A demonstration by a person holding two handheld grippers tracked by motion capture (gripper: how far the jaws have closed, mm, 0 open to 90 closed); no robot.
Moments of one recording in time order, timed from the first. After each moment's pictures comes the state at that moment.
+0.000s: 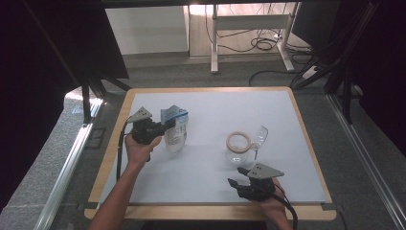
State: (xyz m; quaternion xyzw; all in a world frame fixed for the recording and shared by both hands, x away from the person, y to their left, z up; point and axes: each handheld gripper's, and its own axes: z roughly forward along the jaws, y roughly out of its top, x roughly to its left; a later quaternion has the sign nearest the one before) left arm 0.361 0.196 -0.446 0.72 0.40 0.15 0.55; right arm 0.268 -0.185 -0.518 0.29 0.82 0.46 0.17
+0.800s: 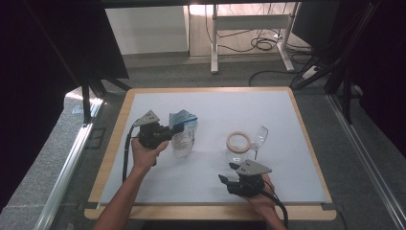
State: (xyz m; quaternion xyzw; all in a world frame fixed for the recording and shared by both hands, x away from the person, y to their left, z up) left arm 0.349 0.174 -0.442 0.73 0.37 0.12 0.57; right arm 0.277 -0.157 -0.518 0.28 0.82 0.46 0.18
